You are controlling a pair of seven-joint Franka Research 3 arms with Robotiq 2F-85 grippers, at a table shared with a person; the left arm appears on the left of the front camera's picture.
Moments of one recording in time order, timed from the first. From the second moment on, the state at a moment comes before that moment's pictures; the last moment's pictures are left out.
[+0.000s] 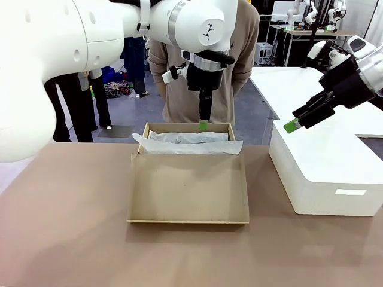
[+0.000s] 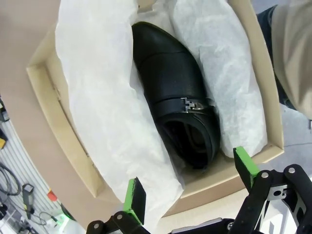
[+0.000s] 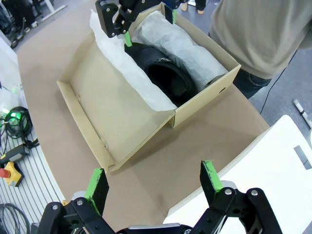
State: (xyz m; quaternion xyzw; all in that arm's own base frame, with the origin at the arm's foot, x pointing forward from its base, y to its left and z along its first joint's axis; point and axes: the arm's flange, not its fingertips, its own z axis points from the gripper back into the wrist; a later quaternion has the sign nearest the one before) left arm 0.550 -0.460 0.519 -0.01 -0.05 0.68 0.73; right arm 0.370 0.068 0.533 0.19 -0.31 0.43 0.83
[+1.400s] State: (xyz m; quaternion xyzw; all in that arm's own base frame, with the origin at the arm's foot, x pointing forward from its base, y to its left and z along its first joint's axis) left arm 0.549 -0.461 0.527 -0.02 -0.06 0.64 0.76; right arm 0.370 0.068 0.533 0.19 -0.31 0.43 0.83
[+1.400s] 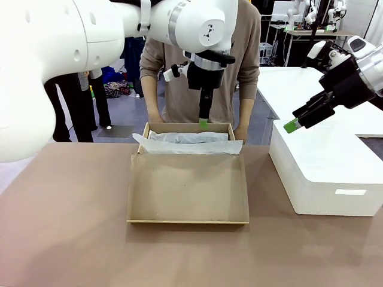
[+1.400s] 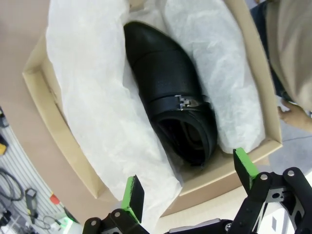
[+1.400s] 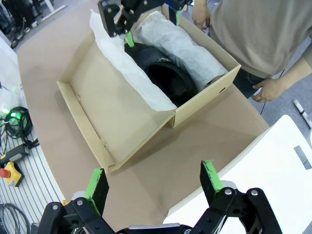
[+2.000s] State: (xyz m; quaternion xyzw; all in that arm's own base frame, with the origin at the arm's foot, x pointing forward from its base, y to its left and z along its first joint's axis) left arm 0.551 -0.377 0.600 -0.04 -0.09 0.35 0.93; right arm 0.370 0.068 0.533 0.19 -0.31 0.43 0.83
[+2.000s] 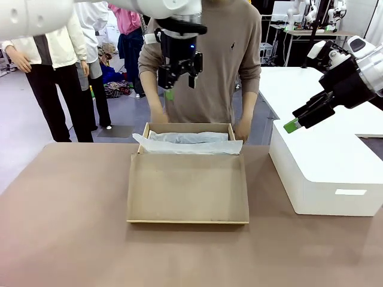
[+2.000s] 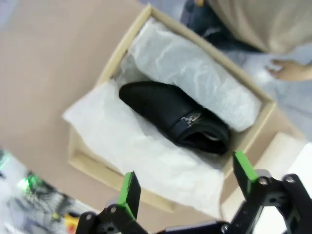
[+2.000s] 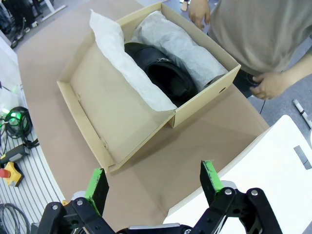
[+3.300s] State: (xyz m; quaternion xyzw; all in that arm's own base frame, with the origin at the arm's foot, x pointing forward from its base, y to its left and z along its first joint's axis) left arm 0.553 -0.264 0.591 -0.10 -0.01 -0.02 0.99; right arm 0.370 0.068 0.533 0.19 -0.31 0.43 0.83
